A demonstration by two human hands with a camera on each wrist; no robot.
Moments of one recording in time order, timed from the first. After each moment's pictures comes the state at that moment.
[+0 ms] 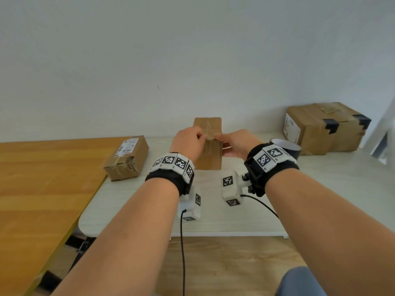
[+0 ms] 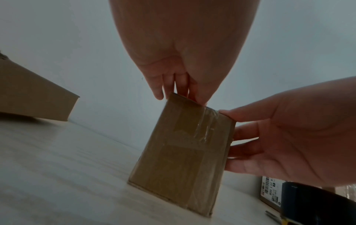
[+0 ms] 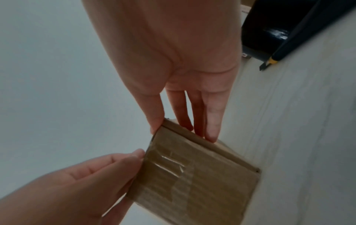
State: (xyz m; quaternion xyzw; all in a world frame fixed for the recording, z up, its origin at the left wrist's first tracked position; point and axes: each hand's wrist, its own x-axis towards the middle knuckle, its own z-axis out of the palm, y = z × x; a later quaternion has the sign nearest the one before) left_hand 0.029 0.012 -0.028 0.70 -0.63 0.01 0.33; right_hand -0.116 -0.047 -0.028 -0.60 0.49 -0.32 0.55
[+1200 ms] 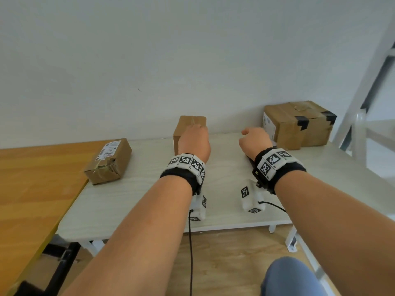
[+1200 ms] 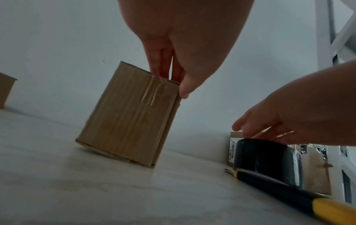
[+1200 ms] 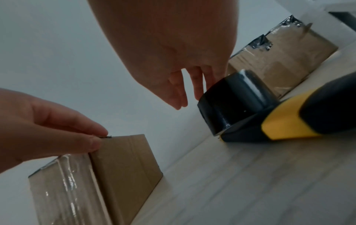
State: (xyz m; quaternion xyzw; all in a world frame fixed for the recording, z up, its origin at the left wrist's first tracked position) left_hand -0.036 -0.006 -0.034 0.68 -0.67 0.15 0.26; right_hand -0.194 -0.040 -0.026 -0.69 0.65 -0.25 0.17
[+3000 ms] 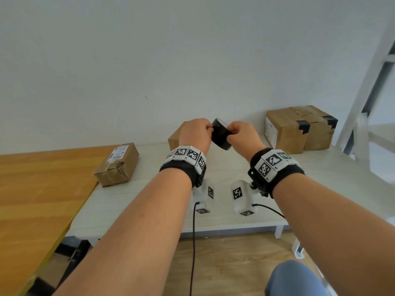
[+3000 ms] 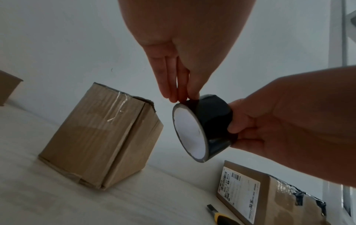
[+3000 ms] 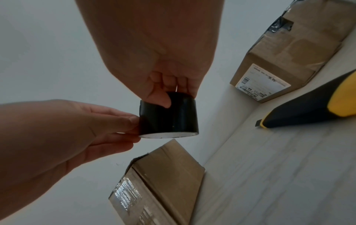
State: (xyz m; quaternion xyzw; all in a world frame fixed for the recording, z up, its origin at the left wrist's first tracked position) left_hand -0.035 0.007 0.002 0.67 -0.64 0.07 0.36; right_hand -0.171 -0.012 -0.005 -0.71 0.49 -0.41 0.30
